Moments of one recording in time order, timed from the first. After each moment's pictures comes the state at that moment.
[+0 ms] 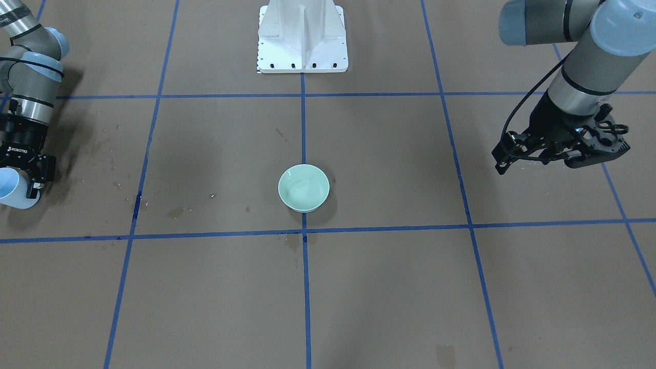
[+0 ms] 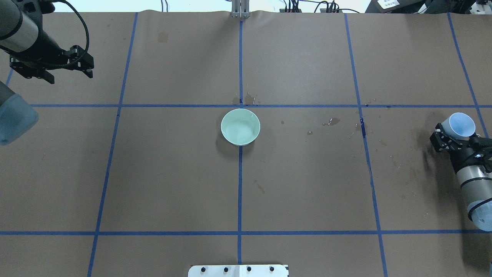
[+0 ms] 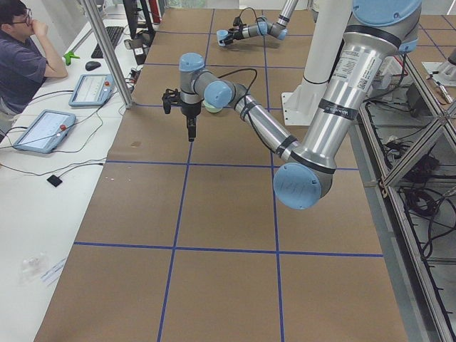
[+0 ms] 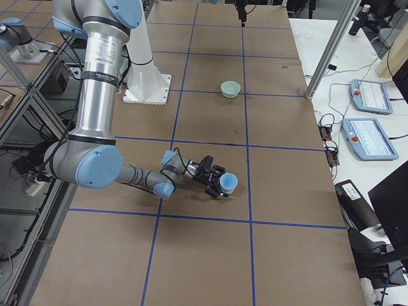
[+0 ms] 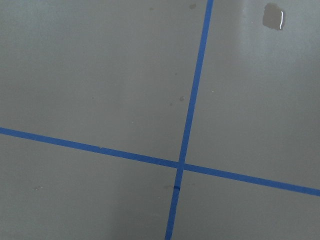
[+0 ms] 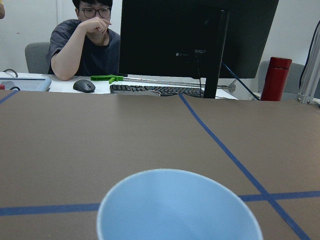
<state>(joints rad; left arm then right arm) -1.04 -1.95 -1.90 -1.45 -2.11 -0.95 0.43 -1.78 1.37 -0.31 0.64 1.34</state>
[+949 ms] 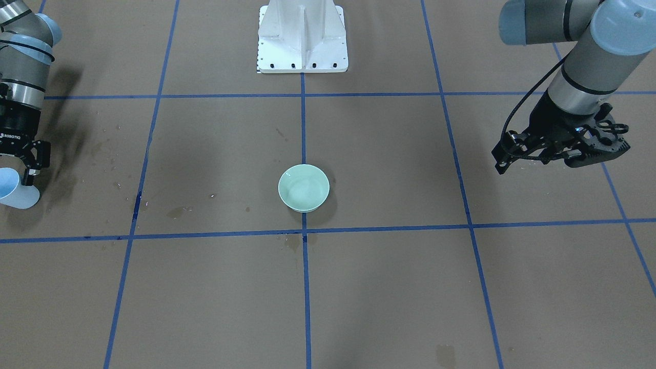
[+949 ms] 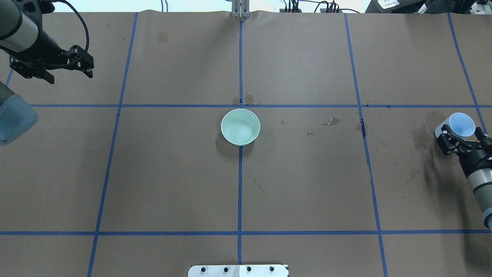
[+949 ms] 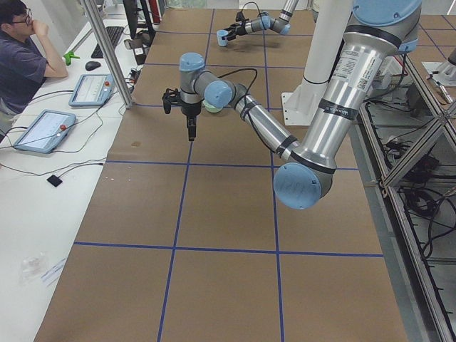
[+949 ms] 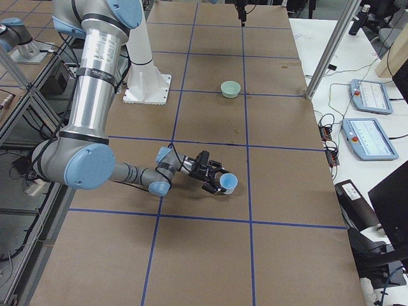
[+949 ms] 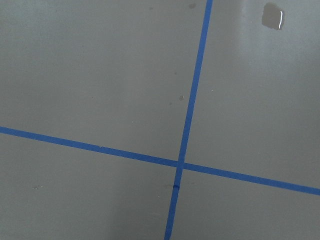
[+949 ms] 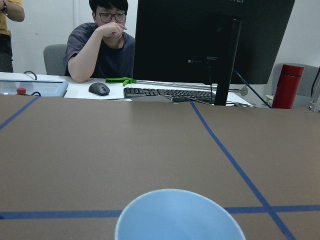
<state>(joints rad) -1.04 -1.95 -1.90 -1.45 -2.11 -0.95 0.41 -1.87 1.48 -0.29 0.65 1.29</state>
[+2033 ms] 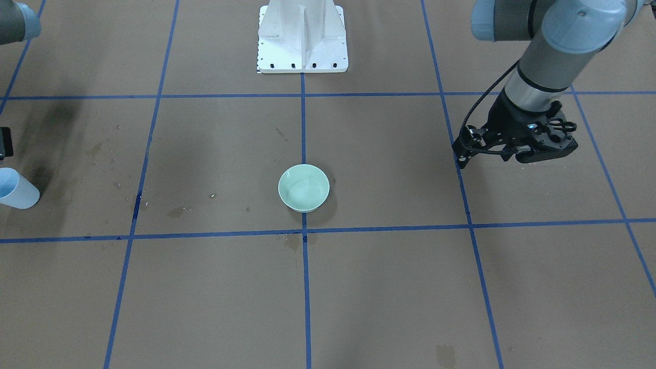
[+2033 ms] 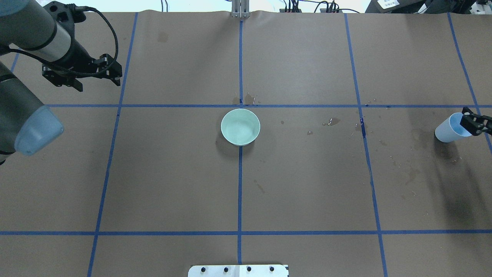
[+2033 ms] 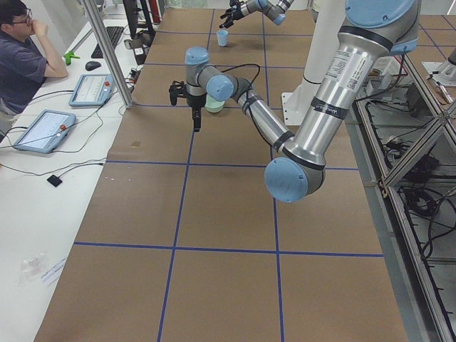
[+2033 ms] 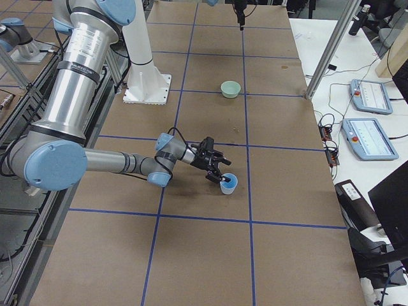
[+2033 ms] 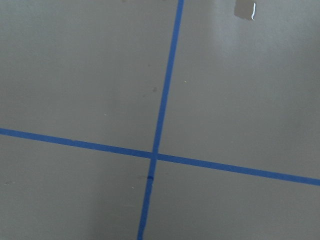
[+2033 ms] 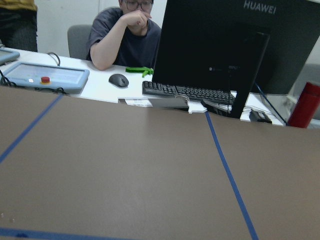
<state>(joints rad) -0.93 -2.02 -1.90 -1.46 -2.09 -1.05 0.85 -1.90 1.70 -0.37 1.26 0.85</state>
